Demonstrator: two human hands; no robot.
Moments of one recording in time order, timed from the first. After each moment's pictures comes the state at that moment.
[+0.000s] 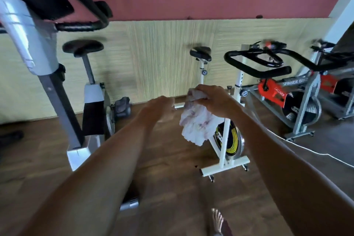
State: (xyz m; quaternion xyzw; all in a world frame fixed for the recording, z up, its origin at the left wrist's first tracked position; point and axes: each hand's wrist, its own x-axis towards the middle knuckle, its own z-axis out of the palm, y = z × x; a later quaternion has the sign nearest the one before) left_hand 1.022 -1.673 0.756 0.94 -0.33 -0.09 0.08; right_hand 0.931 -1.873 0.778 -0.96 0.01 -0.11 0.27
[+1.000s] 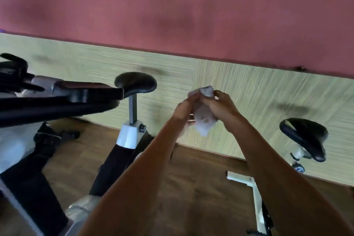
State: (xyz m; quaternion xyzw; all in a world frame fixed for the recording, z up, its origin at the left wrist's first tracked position) left_hand 1.593 -1.800 0.787 0.61 0.12 -0.10 0.77; right_hand 1.610 -1.937 0.808 -0.81 -0.01 0.03 0.58
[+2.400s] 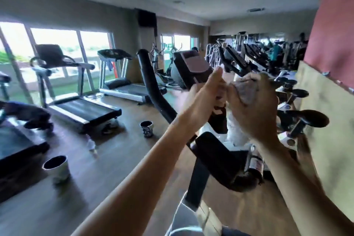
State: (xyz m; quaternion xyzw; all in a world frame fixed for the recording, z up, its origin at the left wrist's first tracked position) left_hand 1.520 -1.705 1.020 0.57 0.53 0.57 0.26; right_hand 1.643 -1.631 0.976 -0.29 -0.66 0.10 0.68
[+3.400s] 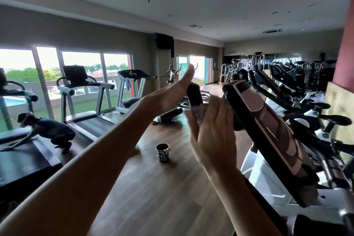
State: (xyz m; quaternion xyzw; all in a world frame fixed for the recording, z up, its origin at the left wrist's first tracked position) left_hand 1.261 -1.616 1.103 0.69 0.60 0.38 0.16; right_hand 1.389 -1.600 0.996 -0.37 -0.71 -0.12 0.58
